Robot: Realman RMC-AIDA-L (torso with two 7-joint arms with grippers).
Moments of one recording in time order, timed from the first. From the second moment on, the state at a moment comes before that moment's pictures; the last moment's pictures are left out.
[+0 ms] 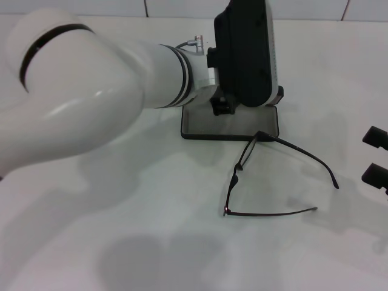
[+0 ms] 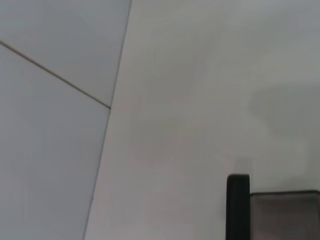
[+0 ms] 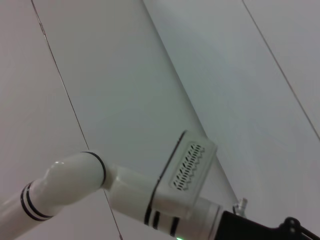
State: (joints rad) left arm -0.61 -2.10 2.00 1.39 2.84 0.86 -2.37; right arm 0.26 1.99 -0.82 -0.43 -1.49 -1.94 1.18
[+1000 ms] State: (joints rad) left arm -0.30 -2.08 1.09 1.16 1.21 1.67 -1.61; right arm 0.60 1.99 -0.96 -1.19 -2.12 -1.94 1.57
